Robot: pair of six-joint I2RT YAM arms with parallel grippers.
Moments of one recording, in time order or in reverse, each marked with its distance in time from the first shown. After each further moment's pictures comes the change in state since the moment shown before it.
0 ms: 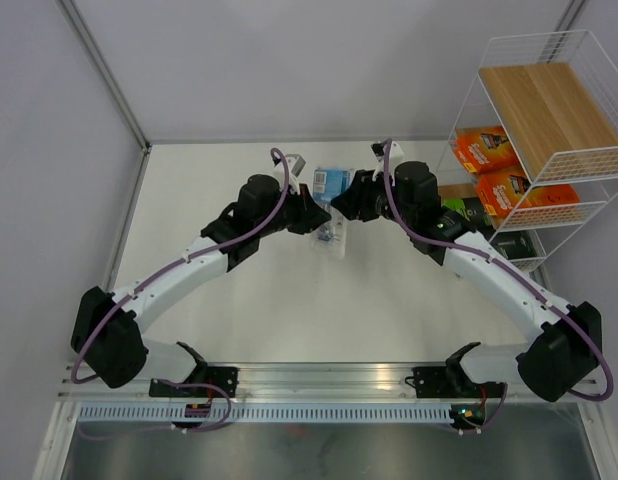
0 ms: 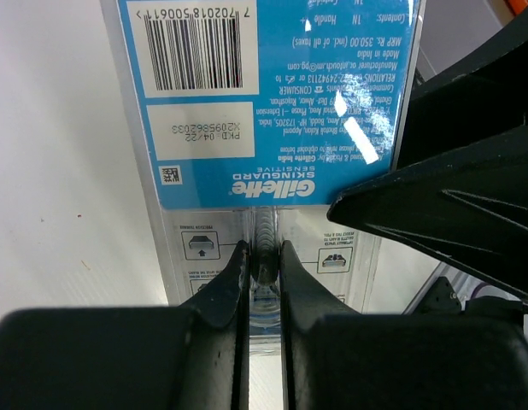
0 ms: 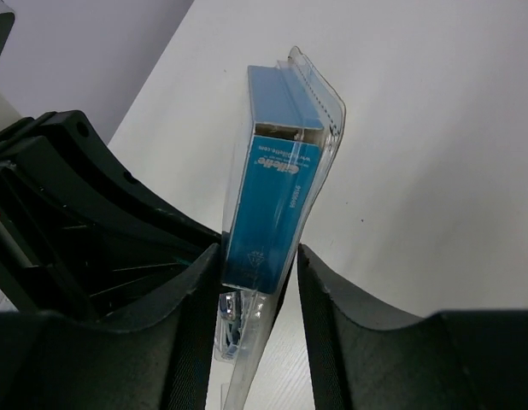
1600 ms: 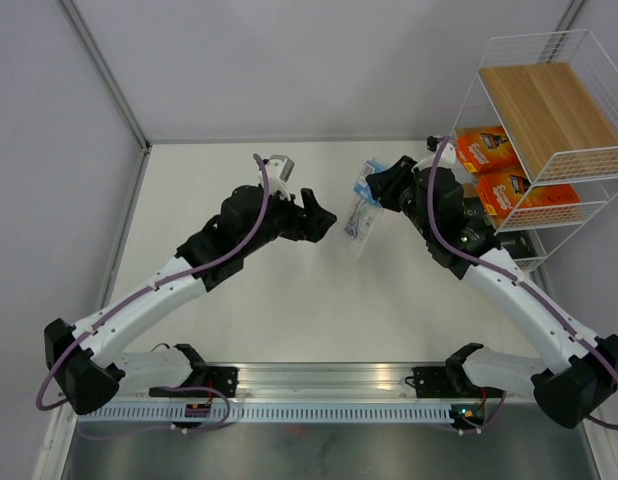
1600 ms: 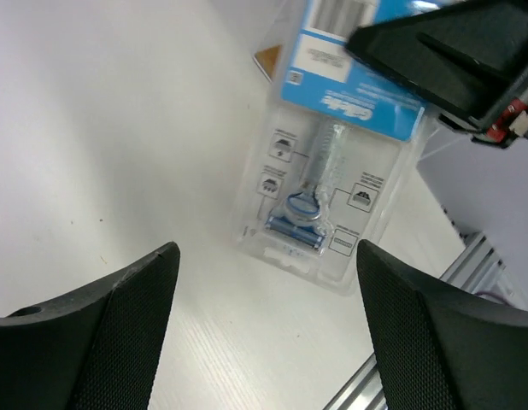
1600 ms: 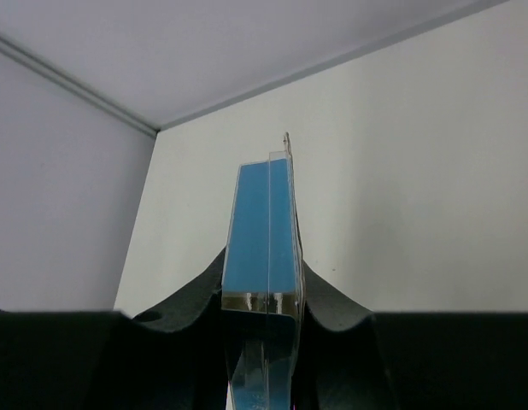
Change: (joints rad) left arm -0.126 -0.180 0.010 -0.106 -0.201 0.047; right arm 0.003 -0.122 -0.007 -0.020 0.366 0.283
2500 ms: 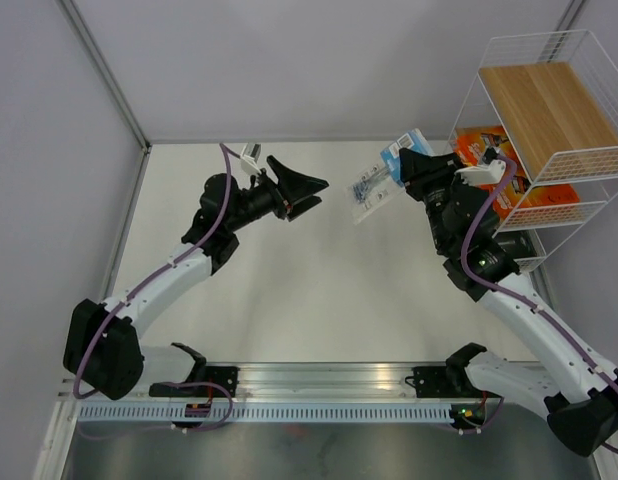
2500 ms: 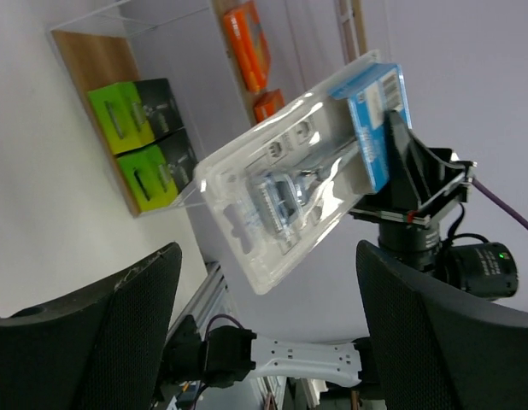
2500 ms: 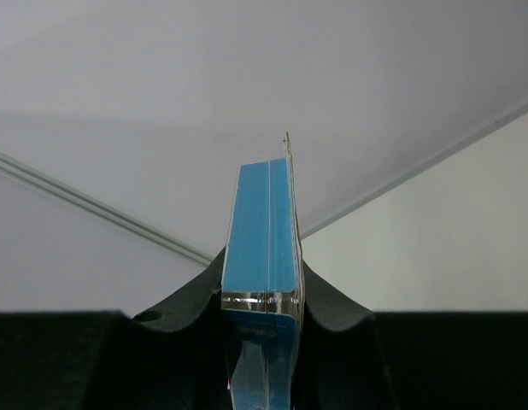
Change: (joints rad) left arm 0.295 0.097 -0.165 0.536 0.492 -0.792; right arm 0.000 -0.204 -0.121 0.272 0.322 0.134
